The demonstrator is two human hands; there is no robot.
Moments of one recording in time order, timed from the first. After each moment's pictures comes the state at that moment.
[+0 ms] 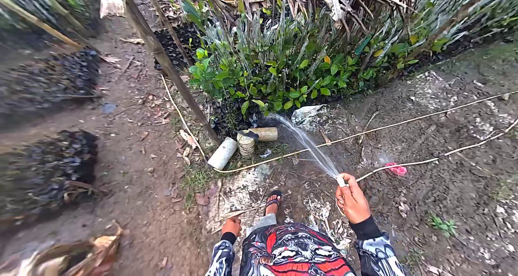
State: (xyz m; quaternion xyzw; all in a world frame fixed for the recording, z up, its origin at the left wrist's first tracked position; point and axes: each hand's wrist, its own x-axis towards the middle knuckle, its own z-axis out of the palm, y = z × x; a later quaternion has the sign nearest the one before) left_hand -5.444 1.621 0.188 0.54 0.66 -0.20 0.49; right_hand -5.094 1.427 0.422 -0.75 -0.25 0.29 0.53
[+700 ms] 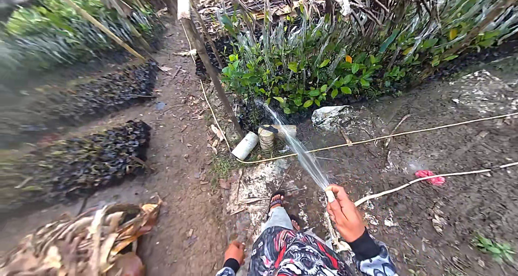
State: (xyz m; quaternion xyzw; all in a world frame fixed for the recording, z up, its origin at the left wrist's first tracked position) left_hand -5.573 1.455 0.215 0.49 0.70 -0.20 0.47; right_hand -5.191 1.344 0.429 -0.72 -0.40 0.30 0.48
